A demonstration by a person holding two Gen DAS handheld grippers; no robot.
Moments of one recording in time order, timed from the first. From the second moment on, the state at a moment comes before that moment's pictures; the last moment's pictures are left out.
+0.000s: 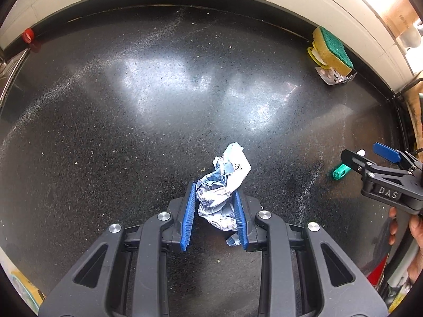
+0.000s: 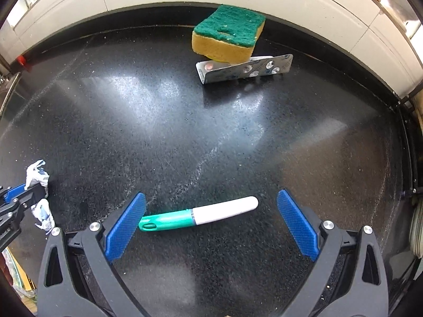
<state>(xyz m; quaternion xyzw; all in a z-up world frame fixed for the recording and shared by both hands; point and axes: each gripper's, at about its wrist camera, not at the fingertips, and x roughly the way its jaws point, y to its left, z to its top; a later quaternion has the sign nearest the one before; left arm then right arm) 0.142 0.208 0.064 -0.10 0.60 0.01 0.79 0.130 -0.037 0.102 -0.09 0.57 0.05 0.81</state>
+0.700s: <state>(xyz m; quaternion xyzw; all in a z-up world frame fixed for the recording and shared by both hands) 0.140 0.199 0.060 -0.07 0.60 0.03 0.80 0.089 -0.080 0.082 -0.07 0.58 0.10 0.81</state>
